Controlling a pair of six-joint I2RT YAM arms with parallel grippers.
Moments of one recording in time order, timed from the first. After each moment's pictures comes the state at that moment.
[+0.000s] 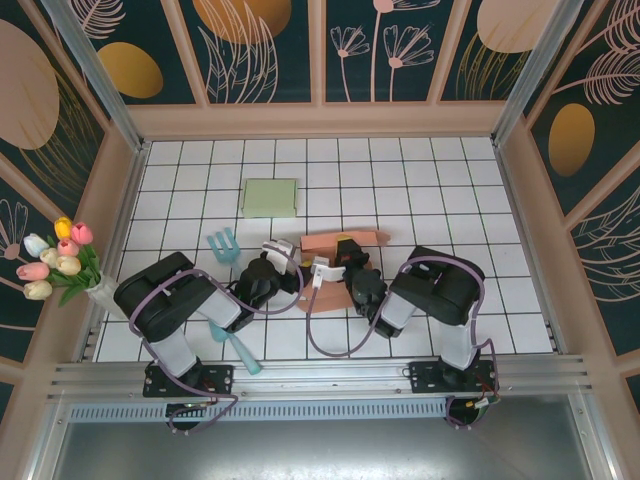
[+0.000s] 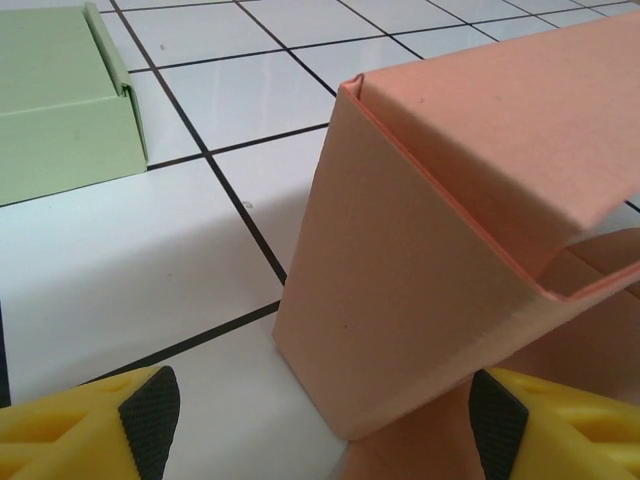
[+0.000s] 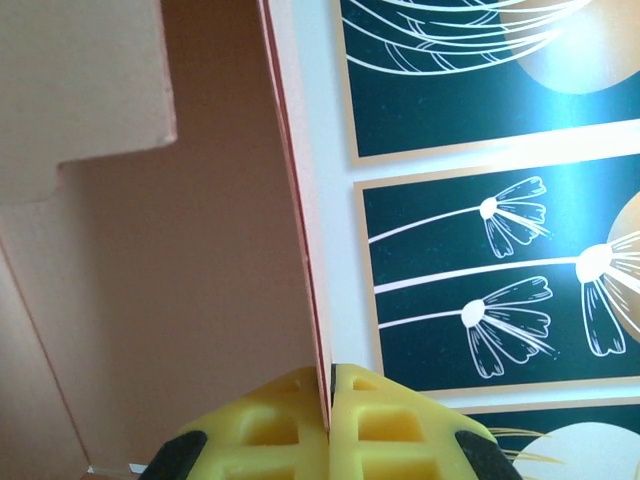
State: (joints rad) left arm -0.77 1.73 0.32 1.03 -0.16 -0.22; right arm 0.97 1.92 0.40 1.47 0.64 -1.38
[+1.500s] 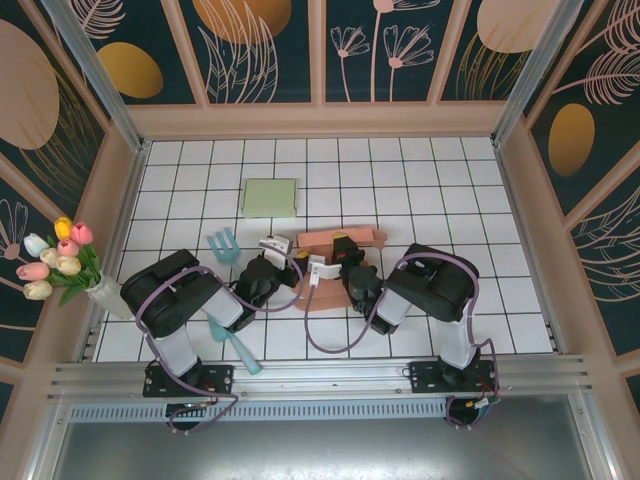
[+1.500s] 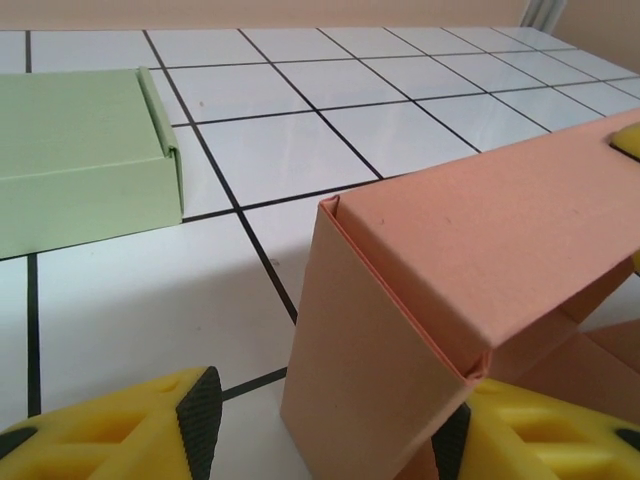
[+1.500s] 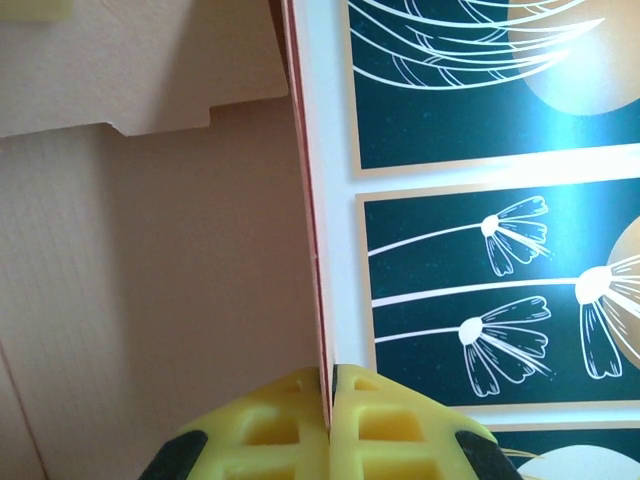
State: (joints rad) left arm -0.77 1.77 0.33 1.15 -0.23 -0.25; right arm 0.96 1.96 0.44 1.46 0.62 -1.42
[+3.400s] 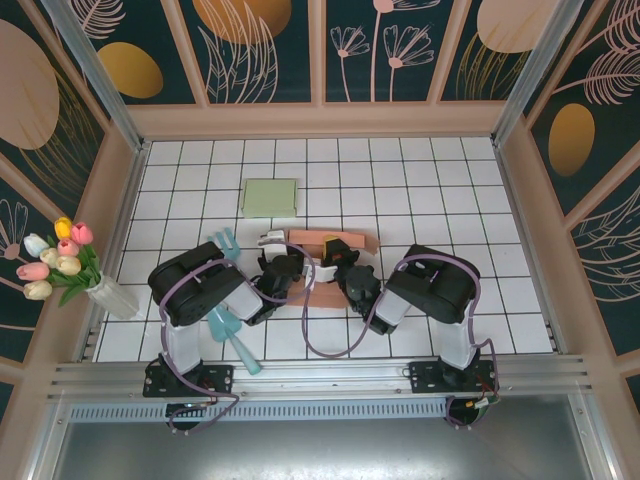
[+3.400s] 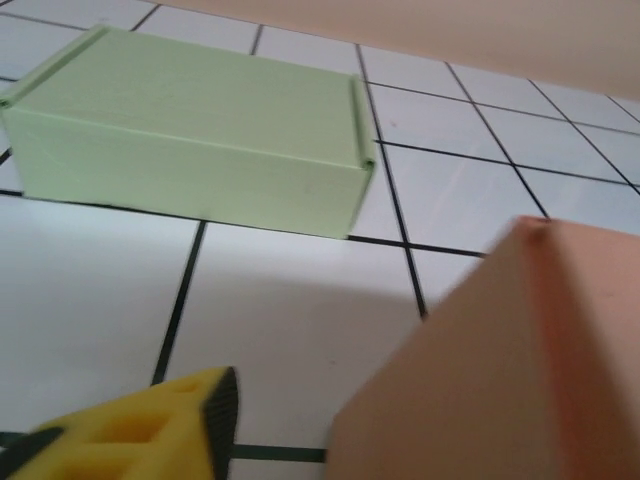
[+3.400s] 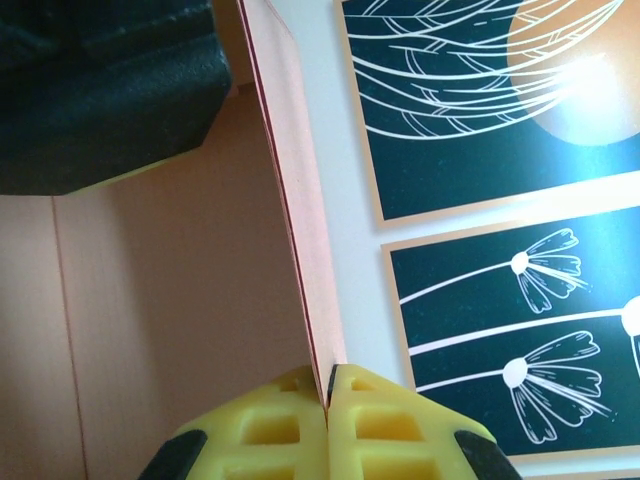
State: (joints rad) left arm -0.83 1.92 0.49 1.04 -0.71 -0.51; right arm 0.98 1.94 0.44 1.43 0.52 -1.30
